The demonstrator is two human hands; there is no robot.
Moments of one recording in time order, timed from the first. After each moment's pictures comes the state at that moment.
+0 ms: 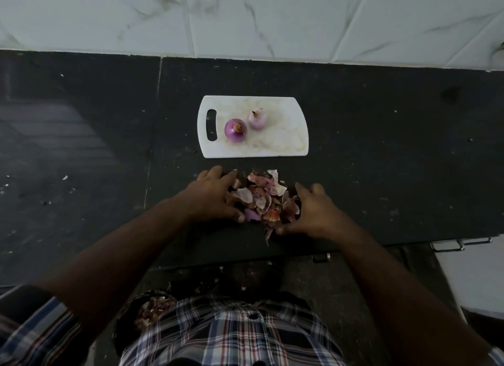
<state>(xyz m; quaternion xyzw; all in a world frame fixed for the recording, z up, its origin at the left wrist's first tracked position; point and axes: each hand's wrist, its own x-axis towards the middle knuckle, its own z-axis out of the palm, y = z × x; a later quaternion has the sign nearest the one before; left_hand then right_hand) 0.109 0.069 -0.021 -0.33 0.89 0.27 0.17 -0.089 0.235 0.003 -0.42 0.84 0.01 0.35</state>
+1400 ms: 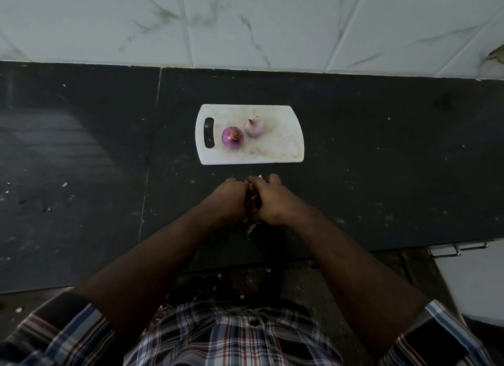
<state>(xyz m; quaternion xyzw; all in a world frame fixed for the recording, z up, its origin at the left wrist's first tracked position) 0.065 0.103 0.010 -0.32 0.88 0.33 0.12 -0.053 0.175 -0.004 -0.50 0.79 -0.04 0.36</state>
